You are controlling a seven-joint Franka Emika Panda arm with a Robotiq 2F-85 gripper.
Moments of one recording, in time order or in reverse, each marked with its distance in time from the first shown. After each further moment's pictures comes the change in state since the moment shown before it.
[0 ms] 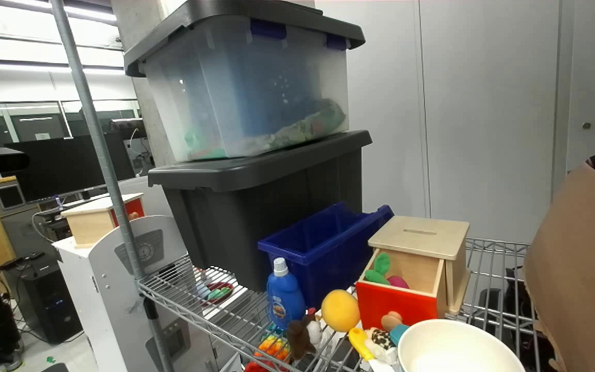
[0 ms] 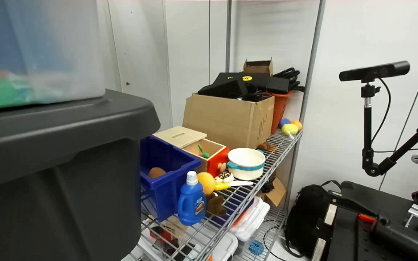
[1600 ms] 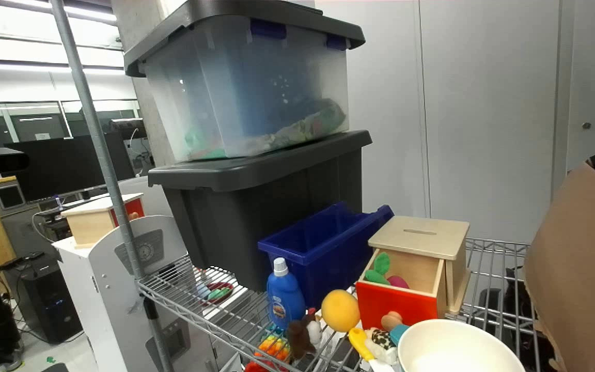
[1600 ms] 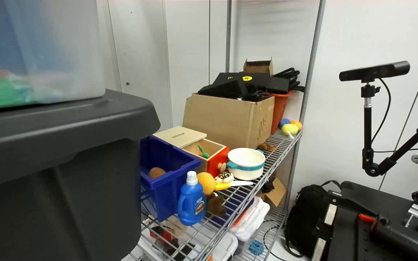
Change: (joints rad) arm -0.004 0.030 -0.066 0.039 -0.025 0.013 -0.049
